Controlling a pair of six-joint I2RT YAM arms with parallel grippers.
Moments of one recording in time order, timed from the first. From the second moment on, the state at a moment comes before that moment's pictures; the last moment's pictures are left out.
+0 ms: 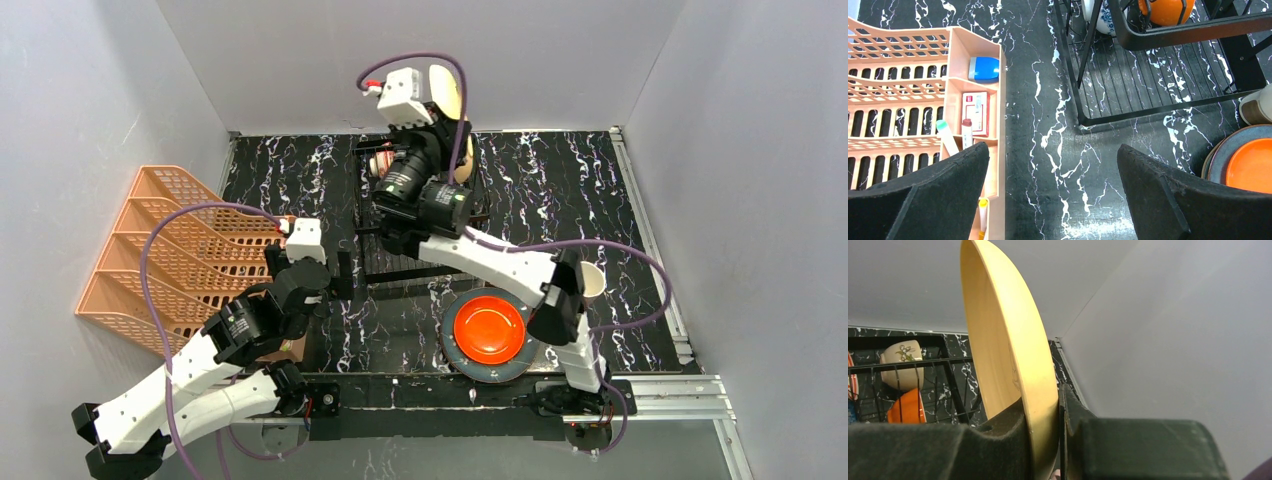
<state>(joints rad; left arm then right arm) -0.93 0.67 0.86 -0.82 -0.76 -0.45 1.18 2.10 2.18 1.43 1.54 -2.03</state>
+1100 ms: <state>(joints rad) -0.93 0.72 0.86 -0.82 -0.76 -0.46 1.12 1.79 2.30 -0.73 1.00 -0.03</state>
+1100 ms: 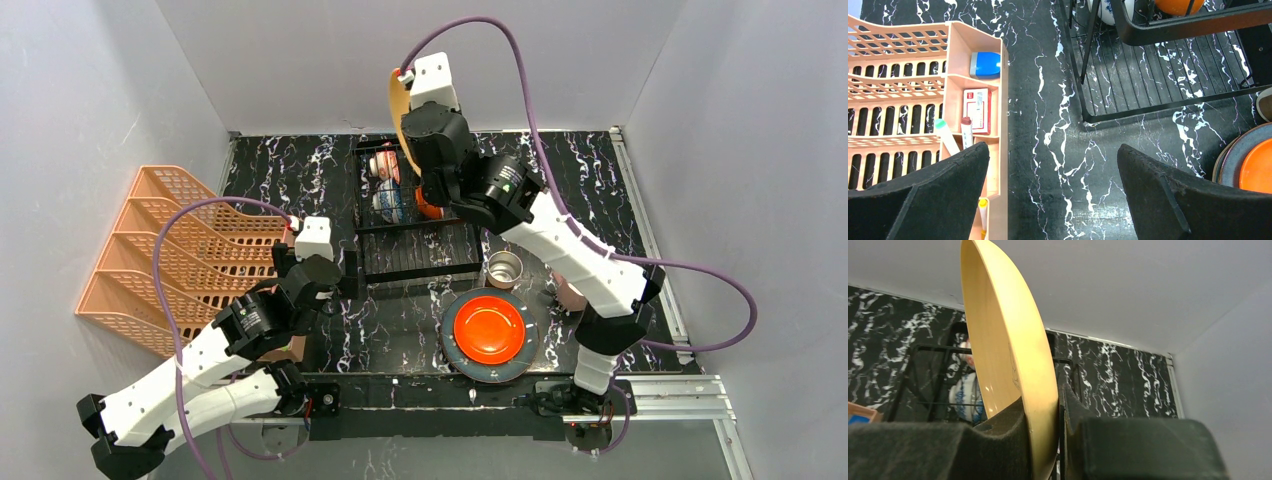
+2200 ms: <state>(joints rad) -0.93 0.74 0.86 -0.82 -0.76 -0.46 0.96 1.79 2.19 -1.09 1.07 0.29</state>
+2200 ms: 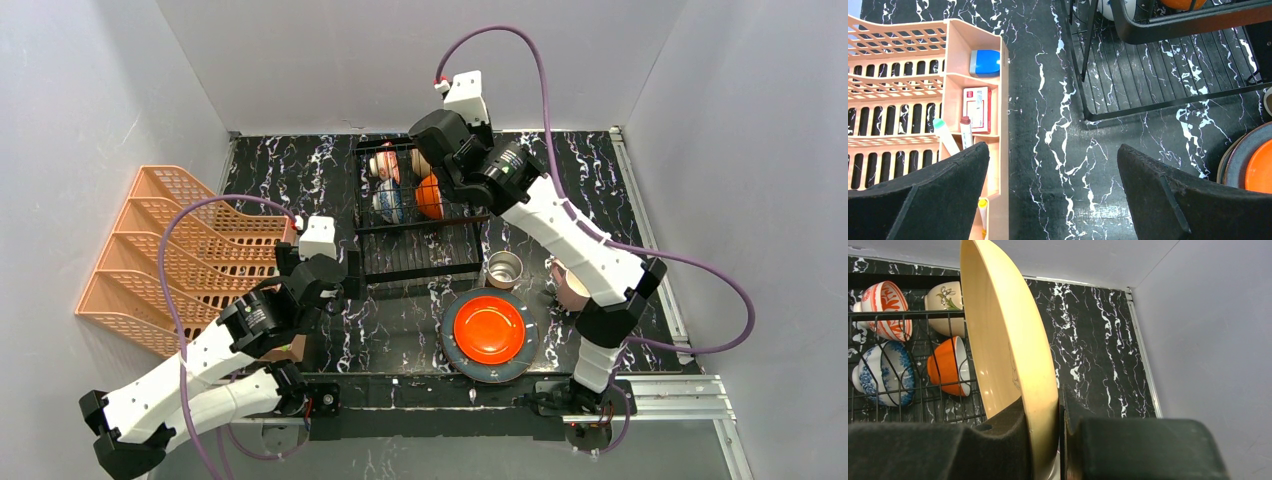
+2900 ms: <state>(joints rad) -0.93 0.74 0.86 -0.82 -0.76 -0.45 1.03 1.88 2.27 -1.15 1.21 0.29</state>
